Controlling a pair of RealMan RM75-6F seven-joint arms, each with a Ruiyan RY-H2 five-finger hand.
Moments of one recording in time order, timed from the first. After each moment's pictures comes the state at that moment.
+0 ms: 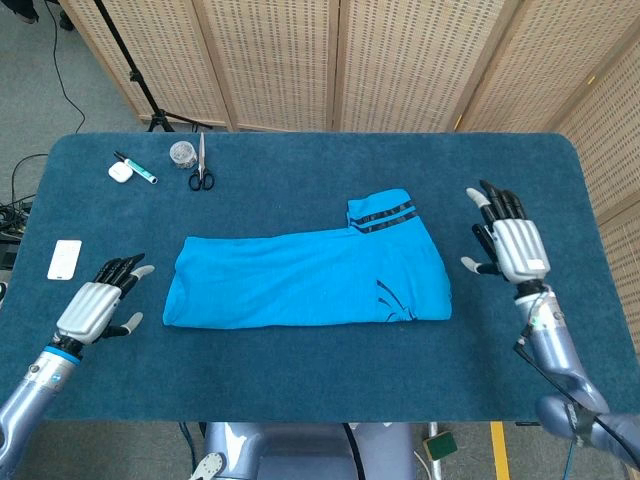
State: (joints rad) left arm -0.41 -1.27 0.03 -1.36 1.53 1.18 -0.26; right arm 0.53 -1.27 0.24 -1.42 -1.28 1.18 0.11
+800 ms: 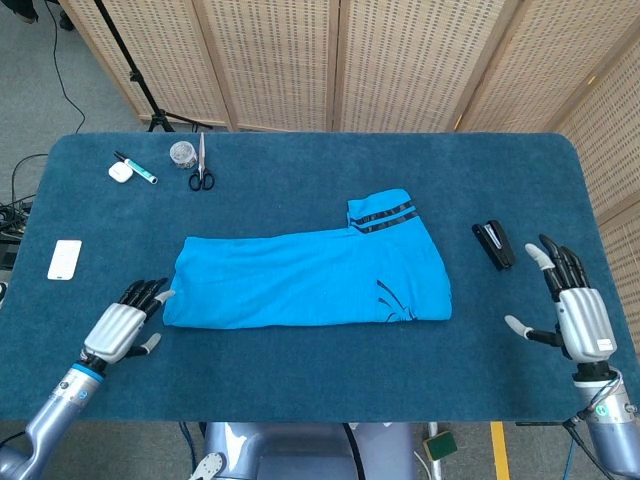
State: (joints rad) left arm -0.37 -1.49 0.08 -1.12 1.61 1.22 -0.22; right arm 0.24 -1.13 0.10 -1.58 -1.50 1.50 0.30
